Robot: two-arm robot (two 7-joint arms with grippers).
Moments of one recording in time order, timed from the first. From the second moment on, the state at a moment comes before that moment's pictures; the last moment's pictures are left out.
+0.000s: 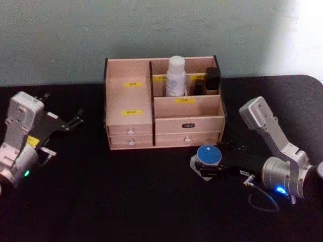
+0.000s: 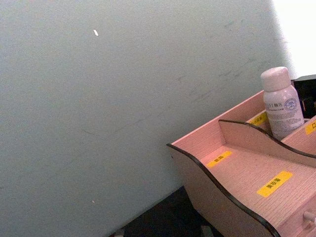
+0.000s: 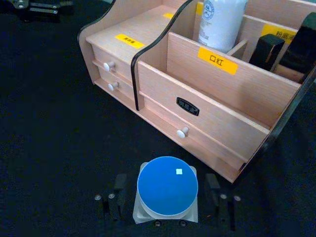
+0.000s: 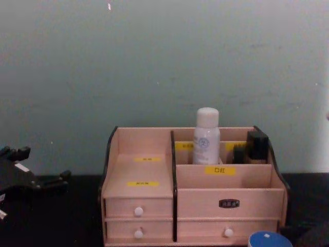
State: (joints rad) left arm -0.20 0.60 0.45 -1.41 -0.25 -0.12 0.03; right arm 0.14 0.54 -0.41 -1.63 0.35 0.43 0.41
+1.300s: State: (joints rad) left arm -0.20 0.60 0.45 -1.41 -0.25 -0.12 0.03; right arm 0.14 0.54 -0.41 -1.63 0.34 0.43 0.40
